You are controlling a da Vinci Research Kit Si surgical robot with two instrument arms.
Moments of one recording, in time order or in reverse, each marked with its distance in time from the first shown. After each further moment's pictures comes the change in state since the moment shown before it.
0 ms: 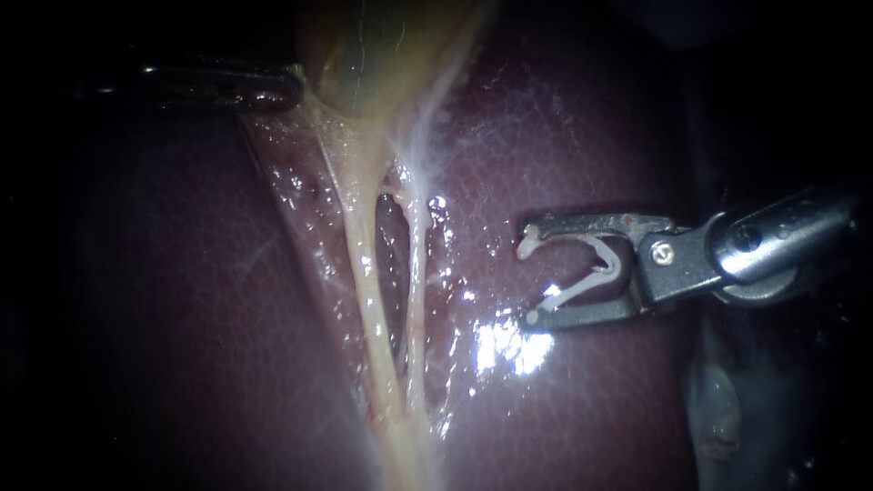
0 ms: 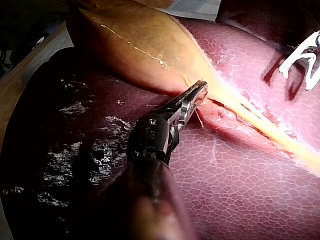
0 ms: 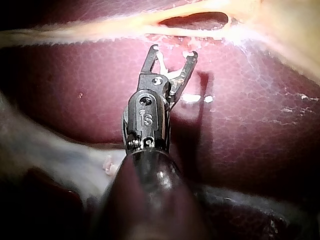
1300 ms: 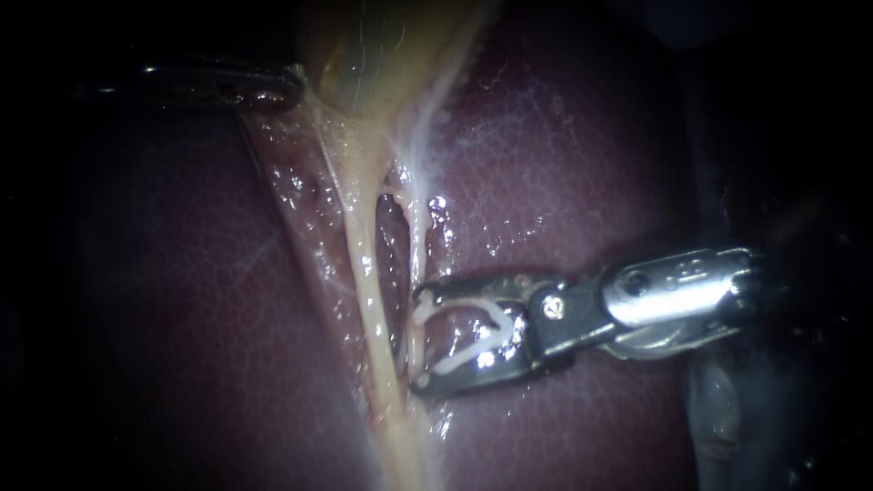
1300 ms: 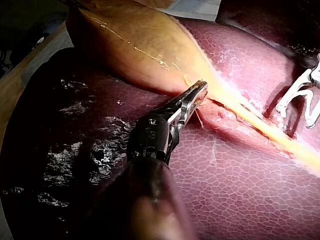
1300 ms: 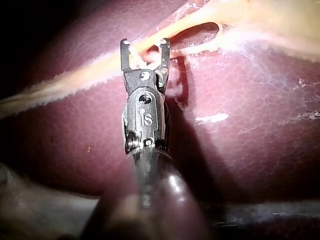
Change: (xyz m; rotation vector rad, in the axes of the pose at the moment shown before) right arm 0.001 -0.003 0.009 0.165 0.104 0.236; left arm 0.000 0.000 0.000 0.002 0.000 0.000
